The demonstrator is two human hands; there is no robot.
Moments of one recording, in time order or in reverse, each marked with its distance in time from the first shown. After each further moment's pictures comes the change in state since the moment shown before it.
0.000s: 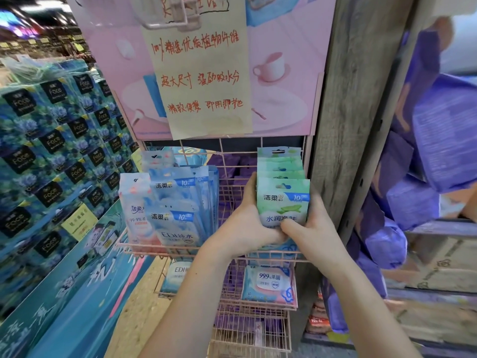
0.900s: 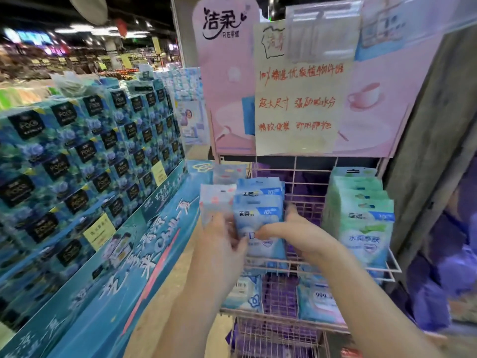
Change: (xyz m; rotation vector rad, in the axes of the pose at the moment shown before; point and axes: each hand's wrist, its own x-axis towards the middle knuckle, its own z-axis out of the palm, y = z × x) left_hand -0.106 -0.042 -0.134 0.261 0.524 -0.015; right_hand 0.033 -0.048 0.150 0.014 -0.357 0.331
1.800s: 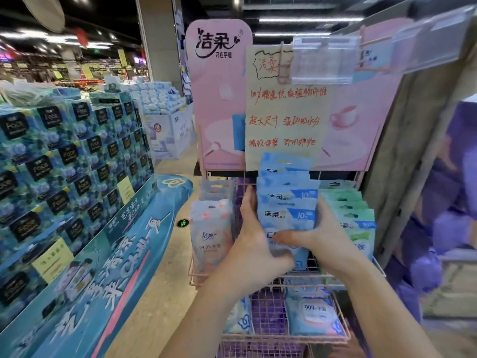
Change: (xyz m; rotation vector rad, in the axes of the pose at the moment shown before) left_hand 0.030 0.025 0.034 -0.383 -0.373 0.309; right_hand -0.026 -0.008 -0.032 0.143 0.154 -0.529
